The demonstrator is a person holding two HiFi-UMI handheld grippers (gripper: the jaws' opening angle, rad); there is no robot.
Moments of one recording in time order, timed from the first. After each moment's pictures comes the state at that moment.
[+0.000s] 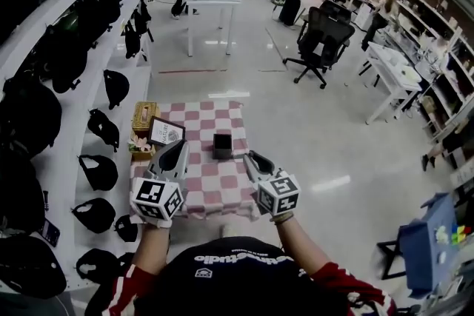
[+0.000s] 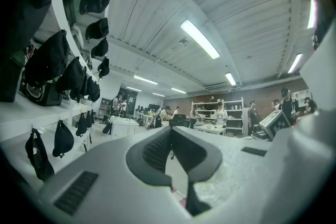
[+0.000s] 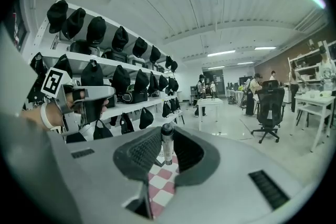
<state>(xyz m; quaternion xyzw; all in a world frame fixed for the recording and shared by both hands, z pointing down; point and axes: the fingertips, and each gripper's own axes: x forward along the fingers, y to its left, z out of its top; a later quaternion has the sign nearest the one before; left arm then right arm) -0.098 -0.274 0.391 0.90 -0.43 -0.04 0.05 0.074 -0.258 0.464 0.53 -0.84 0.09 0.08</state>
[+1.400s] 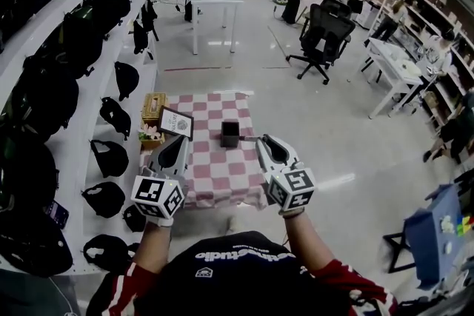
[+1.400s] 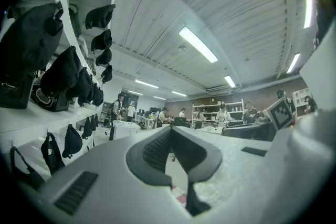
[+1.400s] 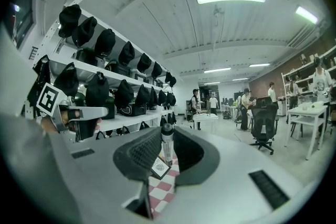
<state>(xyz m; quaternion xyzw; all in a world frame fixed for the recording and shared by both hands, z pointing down) -0.136 -0.211 0.379 0.90 -0.44 -0.06 0.03 0.060 -0.198 0.399 0.56 -0.82 0.03 0.03</state>
